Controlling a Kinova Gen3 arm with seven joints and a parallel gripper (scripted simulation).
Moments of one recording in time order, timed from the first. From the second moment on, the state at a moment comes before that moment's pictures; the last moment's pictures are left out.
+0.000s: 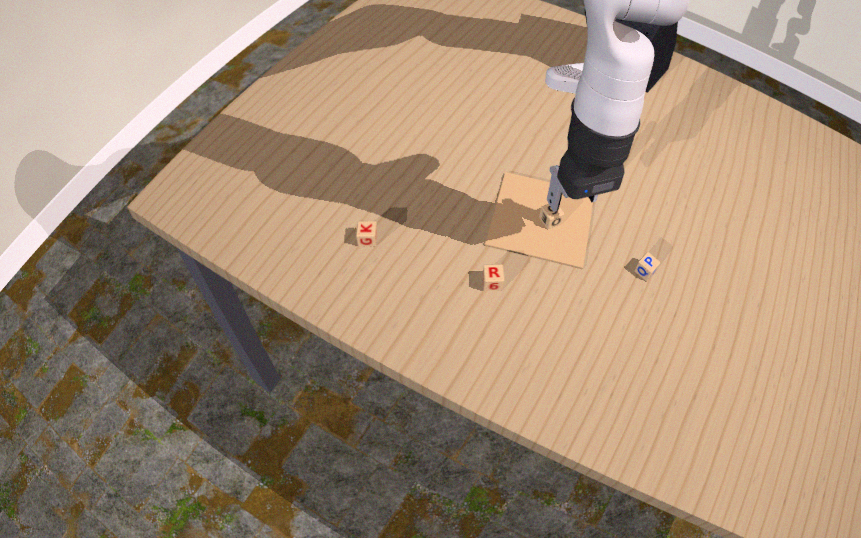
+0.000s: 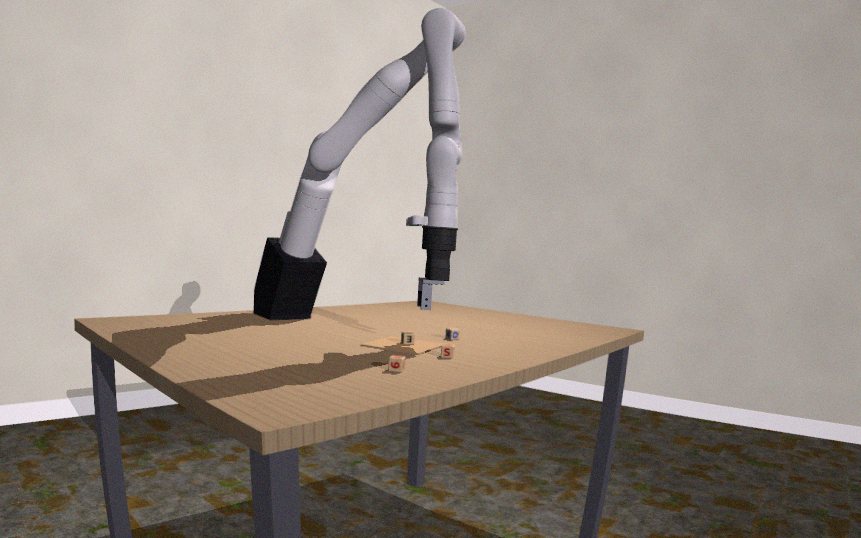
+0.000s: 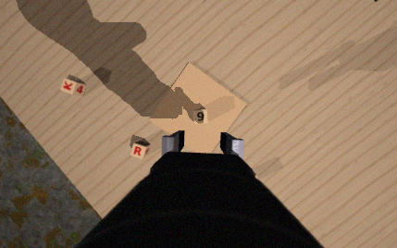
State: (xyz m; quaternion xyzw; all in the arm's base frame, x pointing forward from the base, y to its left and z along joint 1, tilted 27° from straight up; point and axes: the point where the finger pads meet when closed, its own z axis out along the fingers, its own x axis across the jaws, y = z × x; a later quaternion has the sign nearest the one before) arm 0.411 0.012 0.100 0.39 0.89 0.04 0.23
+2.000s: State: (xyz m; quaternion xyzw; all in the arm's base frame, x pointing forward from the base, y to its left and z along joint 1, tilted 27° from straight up) arm 0.439 0.012 0.111 0.38 0.89 0.03 0.23
